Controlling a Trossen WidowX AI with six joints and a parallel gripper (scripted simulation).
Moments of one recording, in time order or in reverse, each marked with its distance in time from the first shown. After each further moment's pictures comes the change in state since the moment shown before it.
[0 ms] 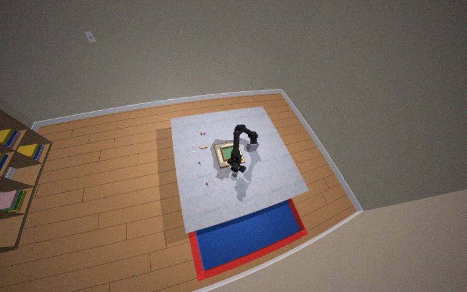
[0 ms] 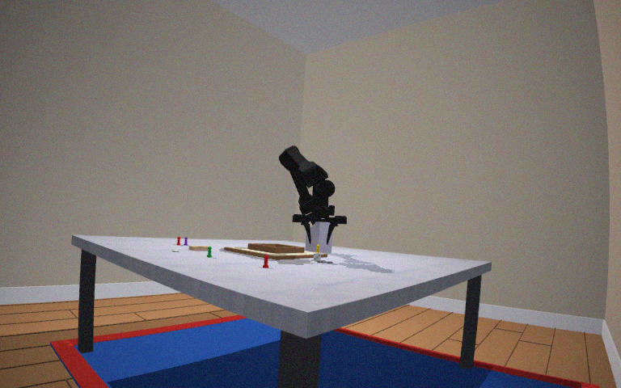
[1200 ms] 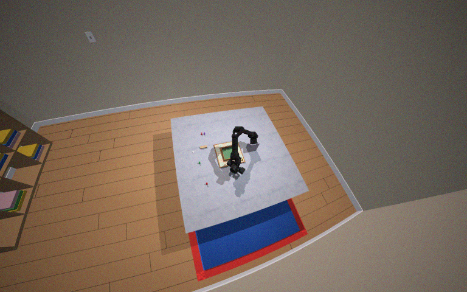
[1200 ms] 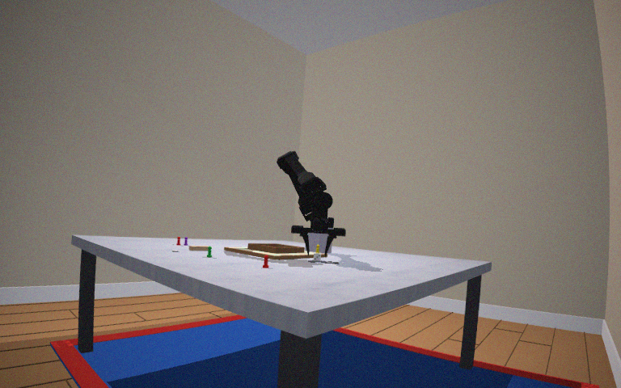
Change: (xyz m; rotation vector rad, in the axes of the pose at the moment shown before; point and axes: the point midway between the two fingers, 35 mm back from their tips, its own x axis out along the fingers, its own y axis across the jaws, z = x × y) arm 0.041 -0.004 -0.002 -0.016 0.003 -0.026
